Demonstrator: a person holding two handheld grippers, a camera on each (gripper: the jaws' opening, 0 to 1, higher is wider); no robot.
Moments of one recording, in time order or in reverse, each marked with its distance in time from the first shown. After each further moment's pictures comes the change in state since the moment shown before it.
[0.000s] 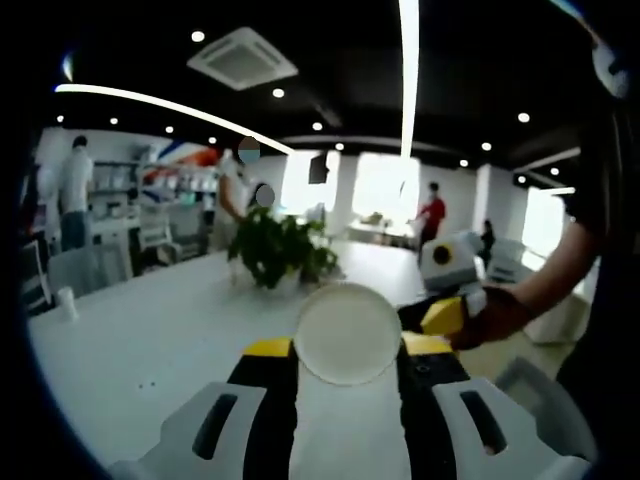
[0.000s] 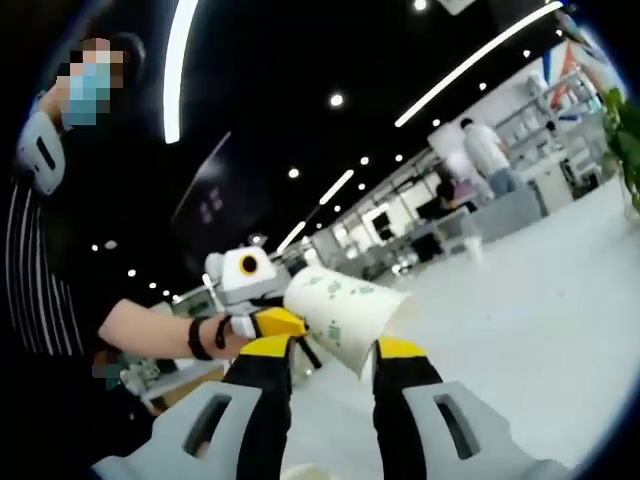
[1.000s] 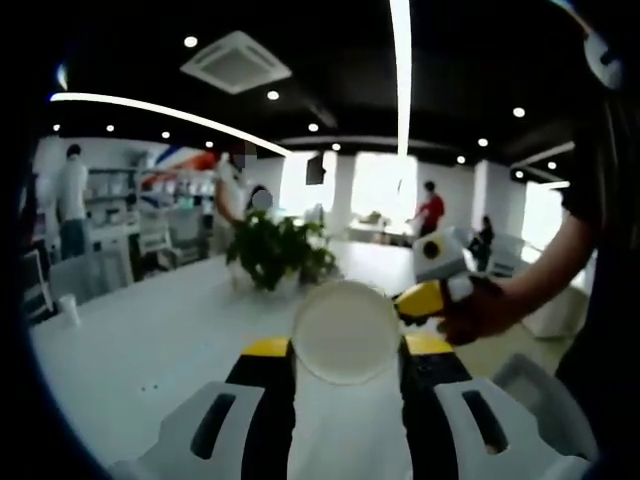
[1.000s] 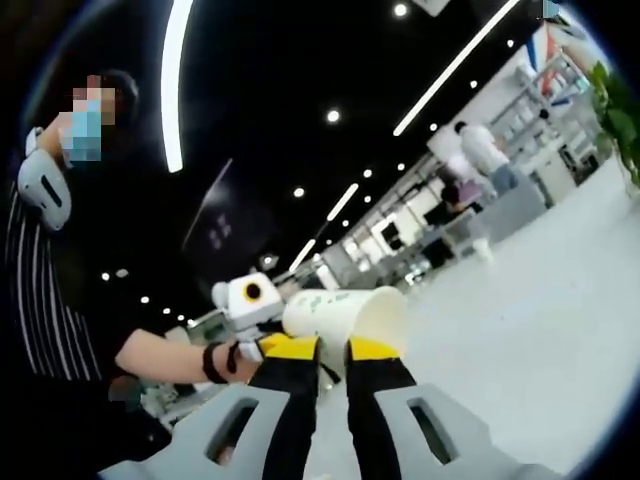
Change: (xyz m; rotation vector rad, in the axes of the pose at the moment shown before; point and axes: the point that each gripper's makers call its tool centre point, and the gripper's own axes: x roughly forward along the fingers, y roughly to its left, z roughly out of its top) left arm -0.006 -0.009 0.000 0.018 0.003 0.008; right arm -0.003 0.009 0.012 0.058 -0.044 0.046
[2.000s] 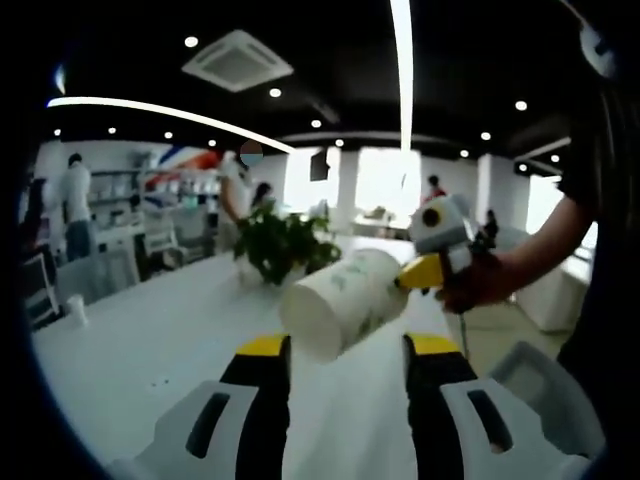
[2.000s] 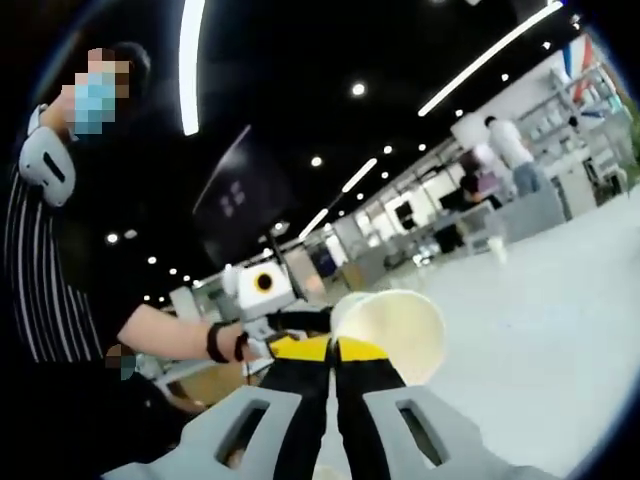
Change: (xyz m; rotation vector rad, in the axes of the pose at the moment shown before) left arm -0.012 0.008 -0.009 0.037 0.016 0.017; right arm 0.014 0.011 0.006 -0.124 0.156 0.050
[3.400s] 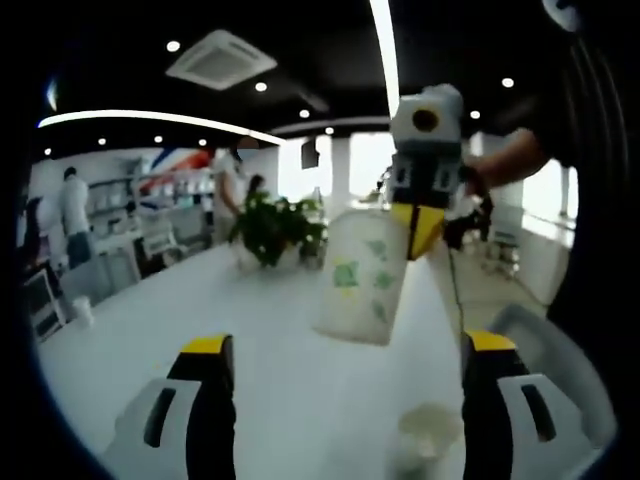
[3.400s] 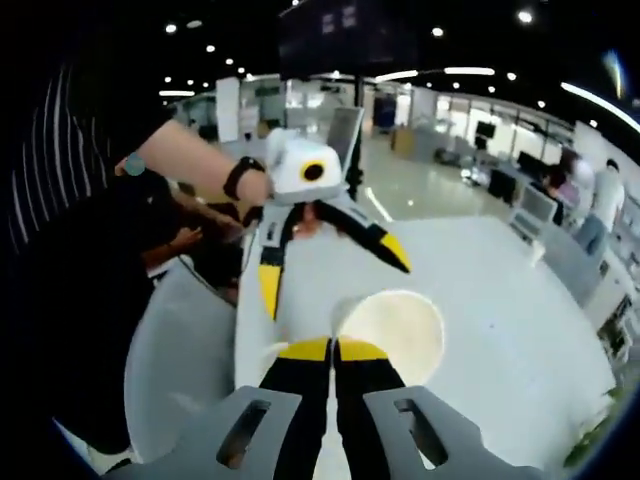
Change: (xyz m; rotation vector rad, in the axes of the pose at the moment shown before) left arm -0.030 -0.030 -0.045 0.071 0.063 -0.003; right arm -0.005 0.044 -0.056 -0.568 0.767 0.142
